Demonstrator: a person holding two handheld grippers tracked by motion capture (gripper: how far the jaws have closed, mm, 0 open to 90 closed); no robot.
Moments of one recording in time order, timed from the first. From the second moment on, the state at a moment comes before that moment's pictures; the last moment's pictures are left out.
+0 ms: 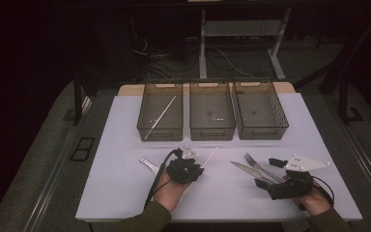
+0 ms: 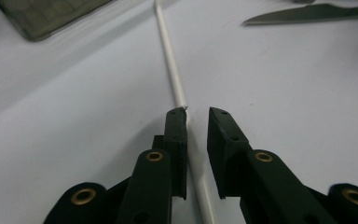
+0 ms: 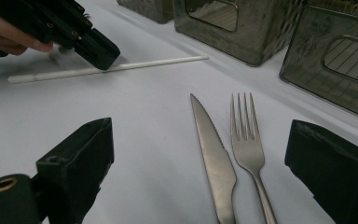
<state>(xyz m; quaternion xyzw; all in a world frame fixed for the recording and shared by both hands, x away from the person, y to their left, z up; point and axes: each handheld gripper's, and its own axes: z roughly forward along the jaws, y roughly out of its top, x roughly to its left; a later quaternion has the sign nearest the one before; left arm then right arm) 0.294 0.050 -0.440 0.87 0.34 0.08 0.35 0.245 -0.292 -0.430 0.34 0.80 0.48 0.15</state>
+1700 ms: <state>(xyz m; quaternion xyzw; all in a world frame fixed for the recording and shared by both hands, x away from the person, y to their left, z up) 0.282 0.045 -0.439 0.87 0.31 0.07 0.37 0.245 -0.291 -0.429 0.34 0.80 0.48 0.14</state>
